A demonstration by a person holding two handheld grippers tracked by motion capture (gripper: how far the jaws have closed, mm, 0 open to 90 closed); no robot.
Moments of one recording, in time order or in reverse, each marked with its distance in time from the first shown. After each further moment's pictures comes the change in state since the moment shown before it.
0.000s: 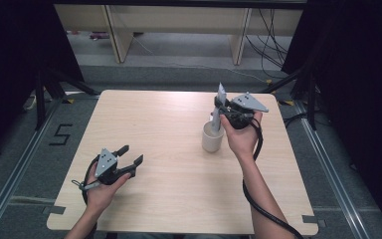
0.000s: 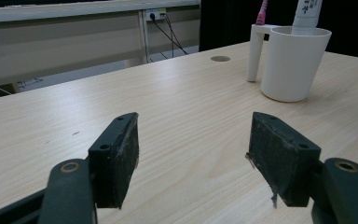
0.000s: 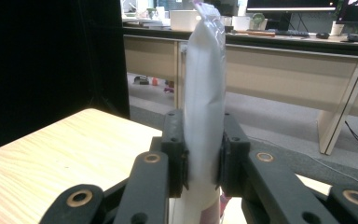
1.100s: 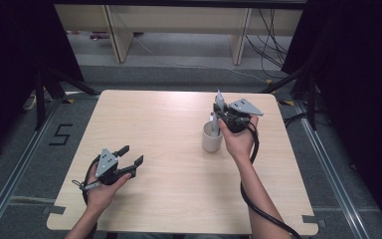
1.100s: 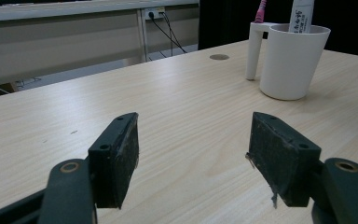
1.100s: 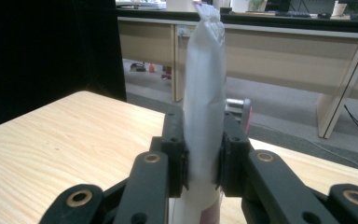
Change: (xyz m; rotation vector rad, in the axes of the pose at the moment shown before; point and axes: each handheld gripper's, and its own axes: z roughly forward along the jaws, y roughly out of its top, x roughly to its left) left arm -0.001 -0.001 0.001 0.006 -0.006 0.002; right arm -0.004 -0.026 0.014 0.047 -0.019 0.001
